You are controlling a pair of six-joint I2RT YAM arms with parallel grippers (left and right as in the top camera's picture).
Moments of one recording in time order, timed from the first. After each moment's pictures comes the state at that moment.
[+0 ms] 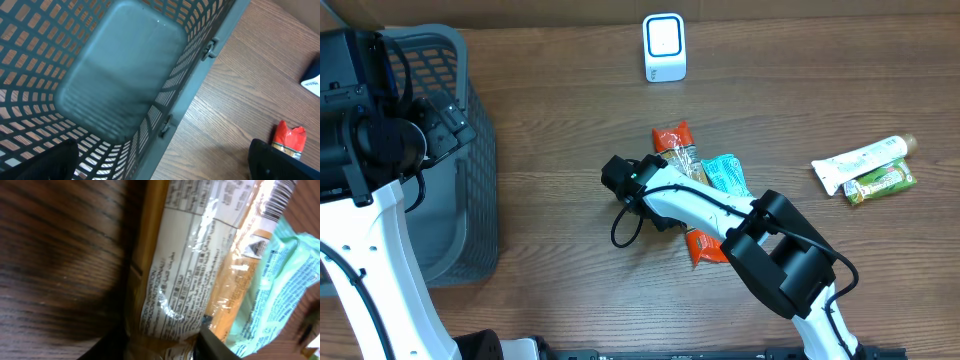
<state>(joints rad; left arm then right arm) 0.20 1.54 2.17 -1.69 -0.17 -0.44 0.85 2.18 1.55 -1.07 0.48 0.35</state>
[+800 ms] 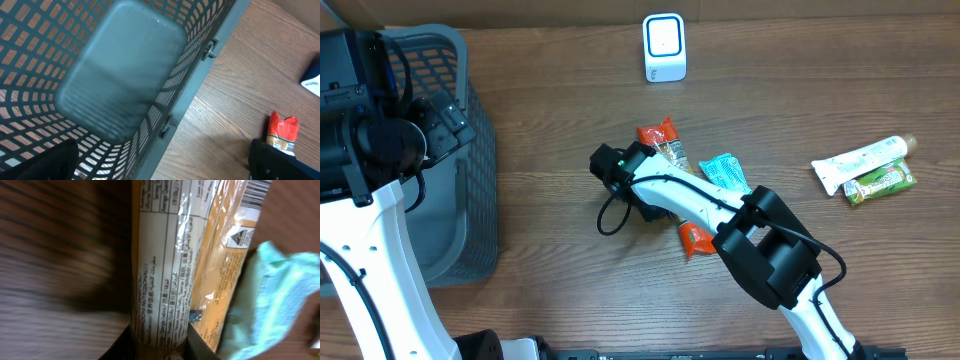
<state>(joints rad) 0.20 1.54 2.17 -1.69 -0.17 -0.44 0.85 2.26 1.75 -1.18 0.42 0.40</state>
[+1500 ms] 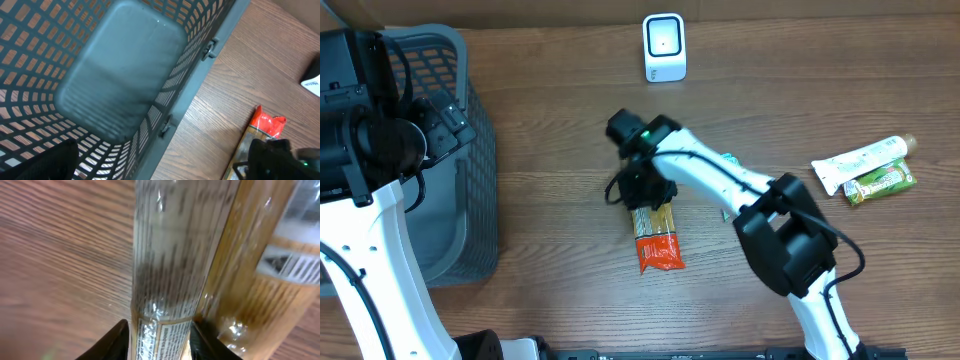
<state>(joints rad) 0.20 1.54 2.17 -1.69 -0.17 -0.44 0.72 2.24 1.79 -1.06 -0.26 0.44</state>
